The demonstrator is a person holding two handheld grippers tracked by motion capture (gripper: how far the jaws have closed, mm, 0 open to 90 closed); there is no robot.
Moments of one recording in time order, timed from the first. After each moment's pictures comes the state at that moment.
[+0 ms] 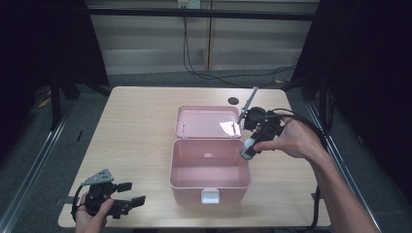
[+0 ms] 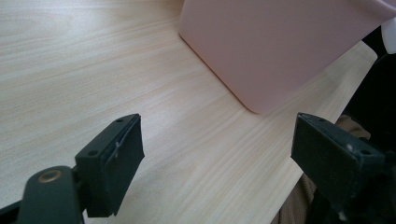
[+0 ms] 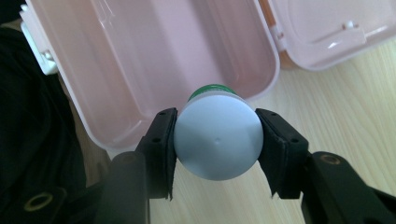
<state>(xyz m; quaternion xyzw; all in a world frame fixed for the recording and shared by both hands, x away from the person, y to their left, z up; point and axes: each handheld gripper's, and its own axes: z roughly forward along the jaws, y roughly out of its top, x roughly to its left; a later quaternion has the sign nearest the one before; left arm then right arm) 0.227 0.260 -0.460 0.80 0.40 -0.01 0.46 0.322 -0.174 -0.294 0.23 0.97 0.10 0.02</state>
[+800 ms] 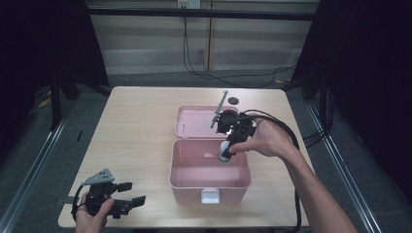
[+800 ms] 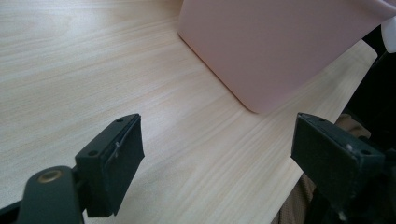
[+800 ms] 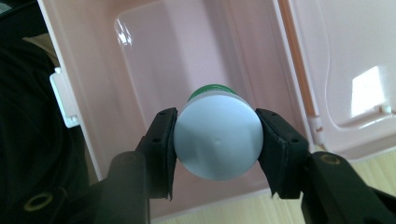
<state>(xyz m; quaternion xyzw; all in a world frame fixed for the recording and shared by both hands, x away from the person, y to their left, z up) 0.228 0.259 -0.460 0.80 0.40 0.00 0.45 0.332 -0.116 -0.307 0.18 0.98 0.11 0.00</state>
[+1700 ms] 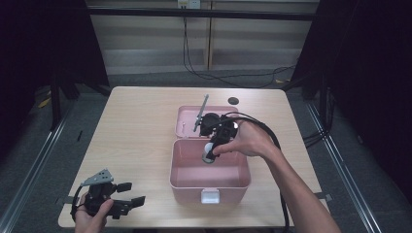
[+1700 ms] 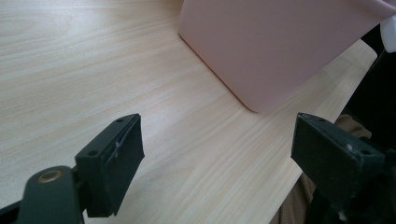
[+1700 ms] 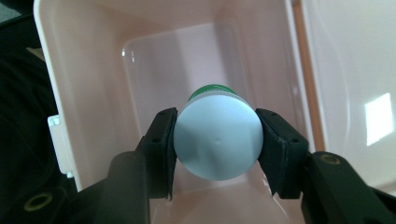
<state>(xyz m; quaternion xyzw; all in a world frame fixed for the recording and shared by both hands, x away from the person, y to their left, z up) 0.227 0.260 -0.459 0.80 0.39 0.00 0.46 0.341 -0.078 -0.324 0.14 0.98 0.12 0.00</state>
